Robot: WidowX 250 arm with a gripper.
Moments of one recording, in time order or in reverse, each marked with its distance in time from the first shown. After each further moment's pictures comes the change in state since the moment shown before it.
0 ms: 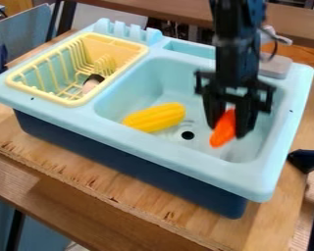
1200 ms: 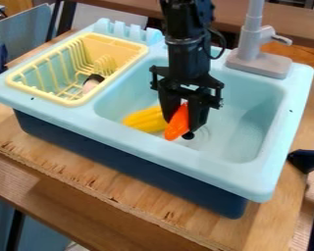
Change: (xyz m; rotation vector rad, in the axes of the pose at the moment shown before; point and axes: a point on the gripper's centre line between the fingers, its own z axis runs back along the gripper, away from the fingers) arm -0.023 0.053 -0.002 0.058 -0.003 0.066
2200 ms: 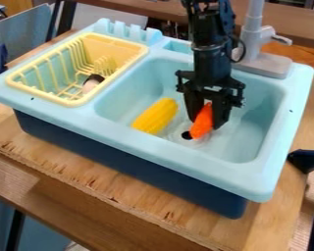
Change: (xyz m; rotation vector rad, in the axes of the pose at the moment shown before) arm 0.046 -0.006 -0.025 -0.035 0.003 -0.008
